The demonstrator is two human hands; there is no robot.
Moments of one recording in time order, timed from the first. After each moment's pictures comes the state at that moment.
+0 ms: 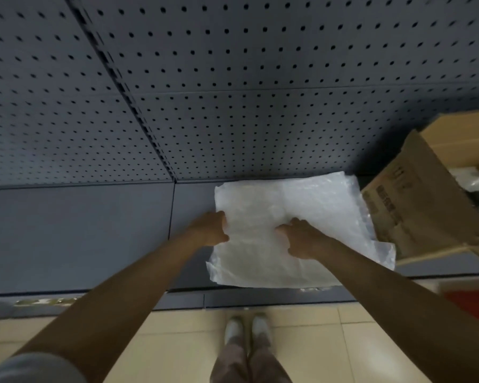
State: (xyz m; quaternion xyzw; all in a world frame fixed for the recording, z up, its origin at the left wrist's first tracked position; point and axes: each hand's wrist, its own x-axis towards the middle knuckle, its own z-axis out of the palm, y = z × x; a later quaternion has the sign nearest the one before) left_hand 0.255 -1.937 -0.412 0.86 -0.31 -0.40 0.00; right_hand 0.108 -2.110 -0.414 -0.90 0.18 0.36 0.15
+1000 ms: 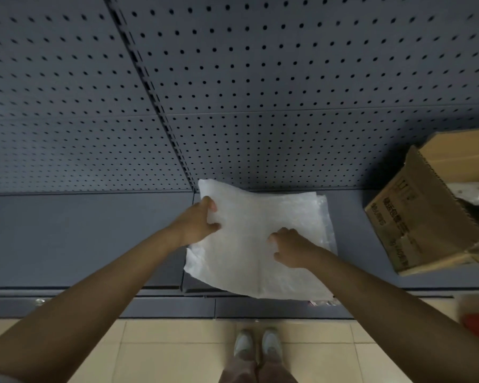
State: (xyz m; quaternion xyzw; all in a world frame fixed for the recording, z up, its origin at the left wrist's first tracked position) left_hand 0.271 -1.880 -0.341 0.89 -0.27 -0.32 0.19; right_hand 0.121 -2.068 -0.395 -0.91 0.16 0.32 0.22
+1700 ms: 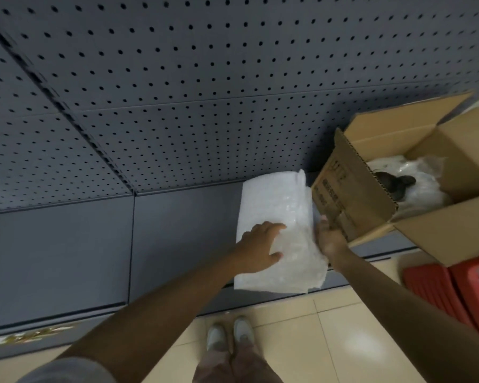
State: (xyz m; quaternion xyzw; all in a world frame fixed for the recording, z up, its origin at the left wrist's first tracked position) left_hand 0.125 -2.032 -0.410 0.75 -0.53 -0.35 0.19; right_hand 0.007 -2.174 -0.404 -0.69 0.60 0.02 0.40
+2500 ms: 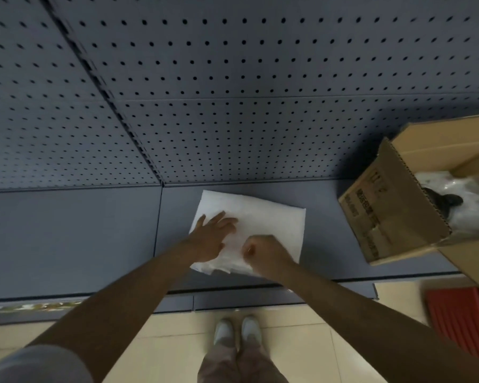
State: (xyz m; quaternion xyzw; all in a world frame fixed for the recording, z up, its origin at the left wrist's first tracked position) left_hand 0.235 -1.938 -0.440 0.81 -0.52 -0.28 -0.04; right_hand 0.098 -2.051 -0.391 -0.86 0.27 0.20 0.37
